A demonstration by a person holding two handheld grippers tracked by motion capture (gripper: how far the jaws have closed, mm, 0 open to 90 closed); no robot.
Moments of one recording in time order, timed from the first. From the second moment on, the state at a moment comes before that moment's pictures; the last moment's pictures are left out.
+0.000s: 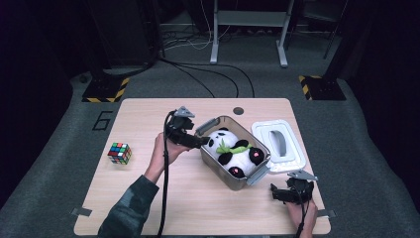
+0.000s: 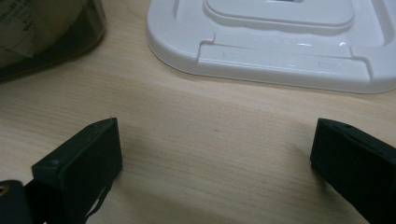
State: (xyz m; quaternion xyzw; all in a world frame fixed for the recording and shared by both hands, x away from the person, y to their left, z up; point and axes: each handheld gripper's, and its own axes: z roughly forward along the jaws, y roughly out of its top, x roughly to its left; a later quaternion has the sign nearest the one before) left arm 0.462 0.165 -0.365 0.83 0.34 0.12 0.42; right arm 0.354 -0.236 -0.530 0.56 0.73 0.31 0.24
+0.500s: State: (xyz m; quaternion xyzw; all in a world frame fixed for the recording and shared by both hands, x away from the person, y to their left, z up) left arm 0.450 0.230 -0.378 0.82 0.37 0.15 0.41; right arm 0.354 -0.236 -0.530 0.56 0.73 0.31 0.24
